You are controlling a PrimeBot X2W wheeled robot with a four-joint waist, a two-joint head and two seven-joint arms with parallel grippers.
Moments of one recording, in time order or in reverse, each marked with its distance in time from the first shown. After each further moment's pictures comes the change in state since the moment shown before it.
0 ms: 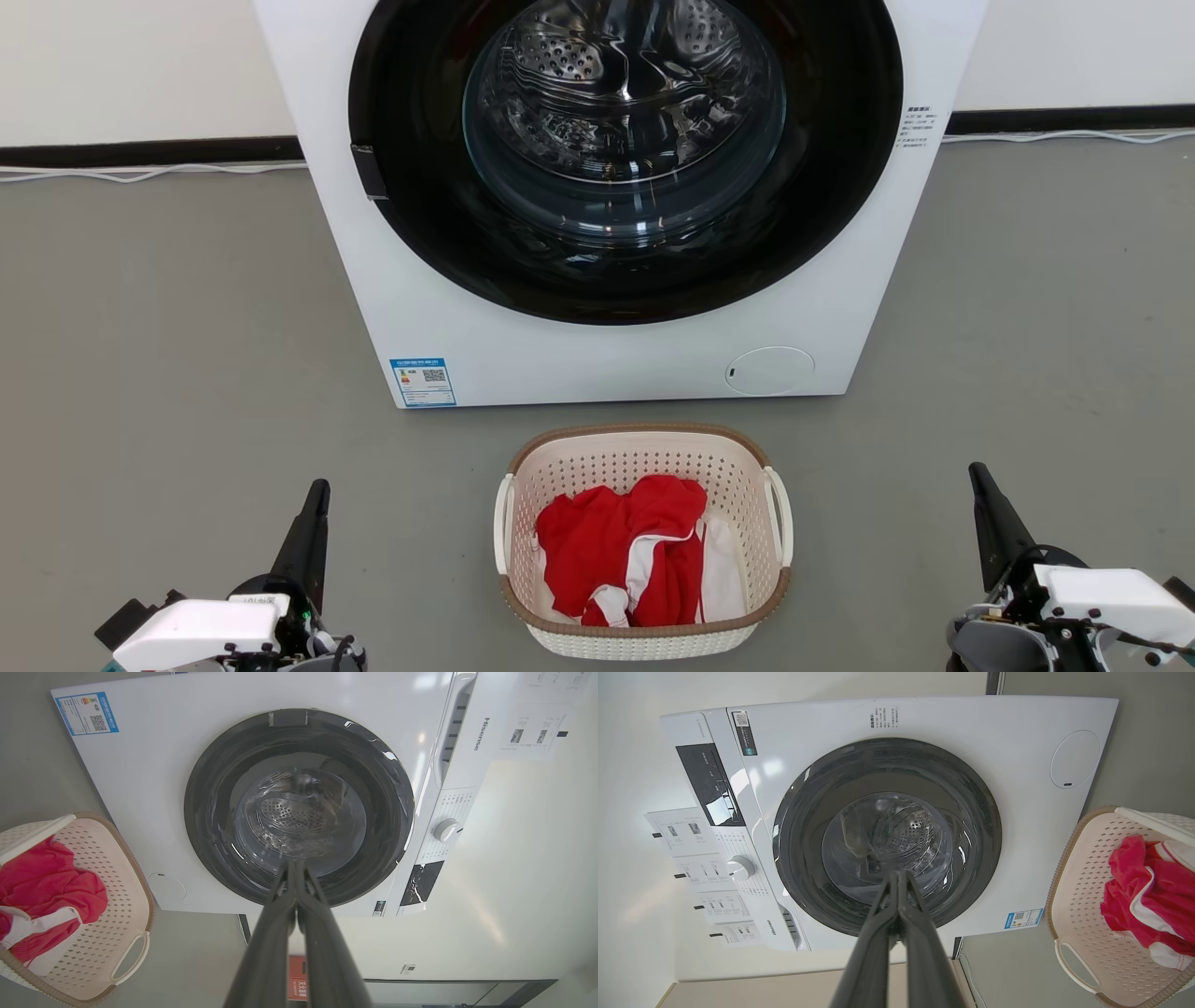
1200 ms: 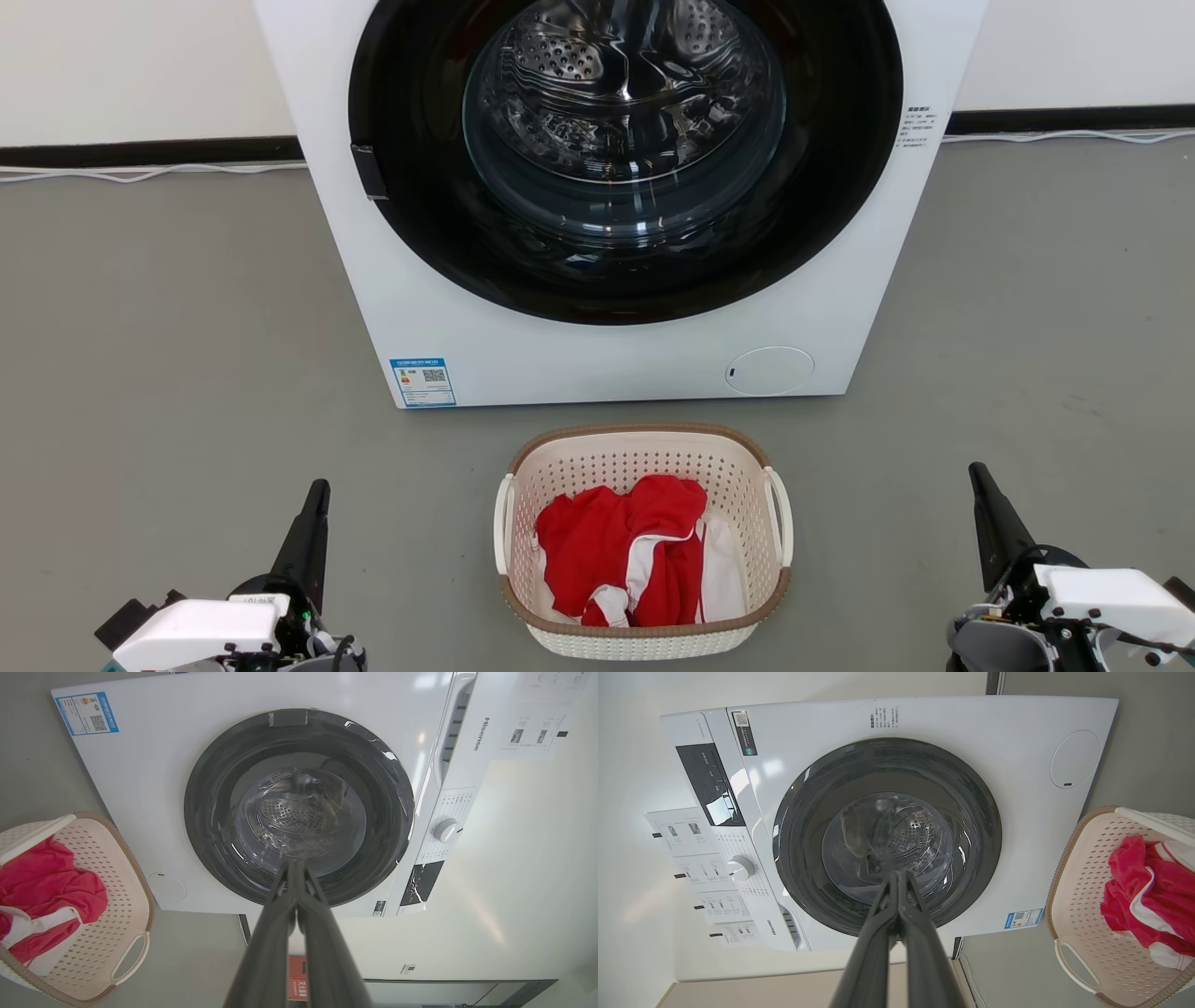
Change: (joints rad) left arm 0.000 0.000 0.000 0.000 0.000 0.000 0.000; right arm 0.000 0.000 0.000 0.000 0.000 0.000 0.000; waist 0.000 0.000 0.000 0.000
